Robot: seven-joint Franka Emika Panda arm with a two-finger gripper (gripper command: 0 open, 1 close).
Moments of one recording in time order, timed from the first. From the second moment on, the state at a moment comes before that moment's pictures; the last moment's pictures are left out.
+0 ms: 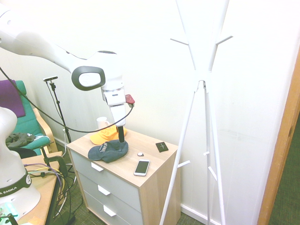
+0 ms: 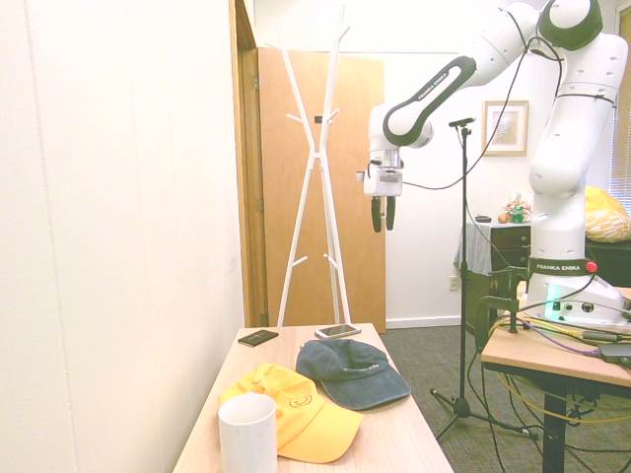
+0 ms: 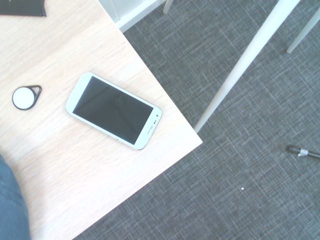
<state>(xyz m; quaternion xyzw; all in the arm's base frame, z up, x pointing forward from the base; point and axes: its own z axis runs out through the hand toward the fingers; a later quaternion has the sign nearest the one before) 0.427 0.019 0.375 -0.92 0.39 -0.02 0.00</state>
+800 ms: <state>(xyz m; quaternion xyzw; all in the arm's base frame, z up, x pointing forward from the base) 0.423 0.221 0.267 -0.96 0.26 -0.01 -0.01</state>
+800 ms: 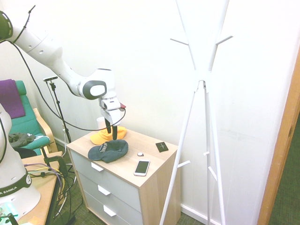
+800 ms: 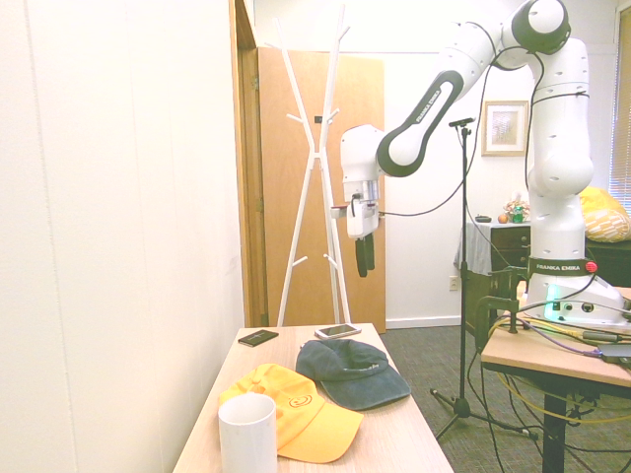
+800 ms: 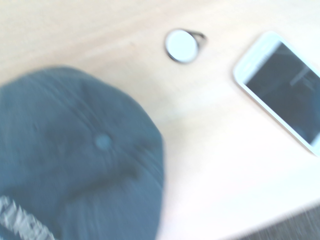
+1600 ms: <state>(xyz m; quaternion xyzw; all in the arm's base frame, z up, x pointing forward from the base) 0.439 0.296 0.139 -0.96 0.26 0.01 -0.04</state>
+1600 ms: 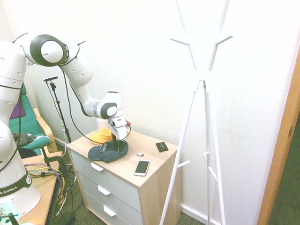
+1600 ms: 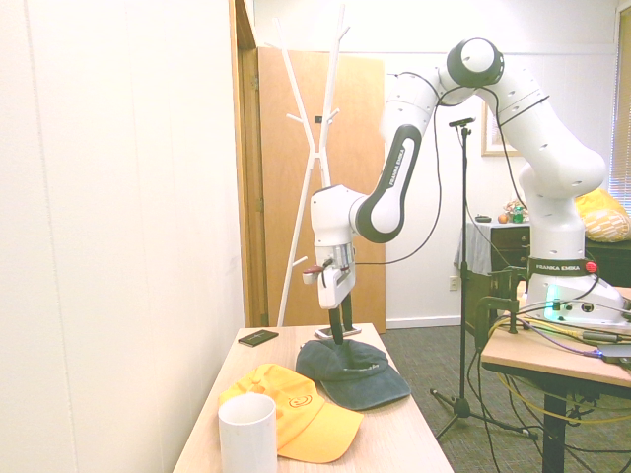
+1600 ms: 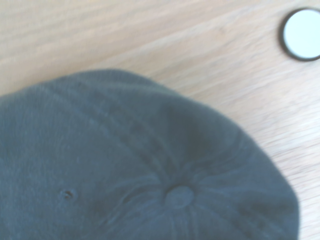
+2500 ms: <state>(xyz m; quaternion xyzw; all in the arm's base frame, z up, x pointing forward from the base) 0.444 0.284 0.126 -0.96 0.28 0.01 -0.04</state>
